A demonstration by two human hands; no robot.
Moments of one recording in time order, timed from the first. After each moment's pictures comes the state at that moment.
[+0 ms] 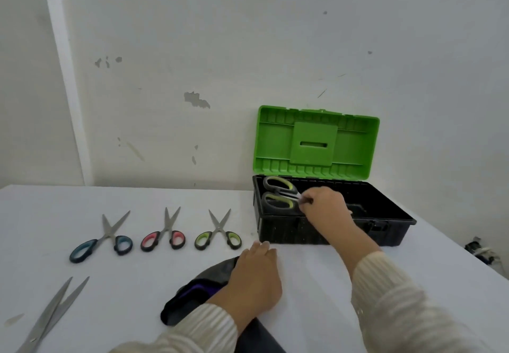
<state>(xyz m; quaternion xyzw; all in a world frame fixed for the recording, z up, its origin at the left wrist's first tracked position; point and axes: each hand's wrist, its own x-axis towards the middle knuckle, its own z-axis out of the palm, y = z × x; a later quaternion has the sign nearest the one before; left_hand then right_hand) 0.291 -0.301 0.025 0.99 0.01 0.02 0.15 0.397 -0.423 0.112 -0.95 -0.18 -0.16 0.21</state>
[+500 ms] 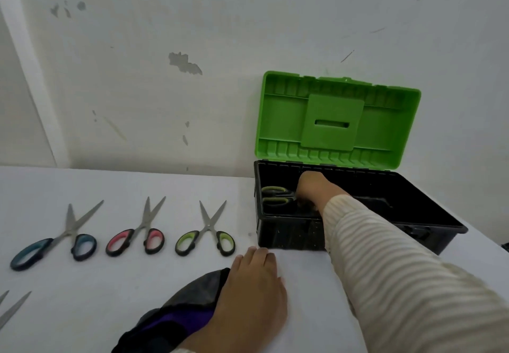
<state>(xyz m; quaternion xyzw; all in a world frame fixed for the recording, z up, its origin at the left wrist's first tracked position) 0.327 -0.303 -0.009 0.98 0.03 0.11 0.15 0.529 -0.366 0.089 -0.99 -0.14 0.10 0.01</state>
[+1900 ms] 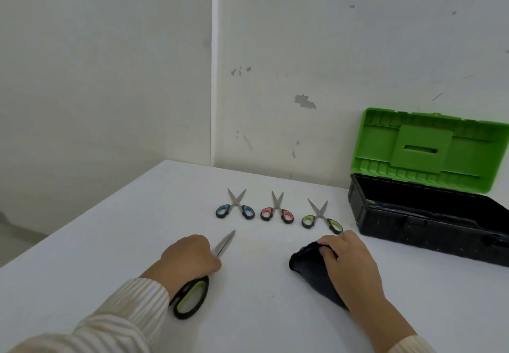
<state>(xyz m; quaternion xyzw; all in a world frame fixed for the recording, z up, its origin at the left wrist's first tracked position) 0.090 -0.081 0.044 0.91 0.37 -0.04 0.20 0.229 -0.318 0.040 -0.91 -0.28 -0.13 0.26</state>
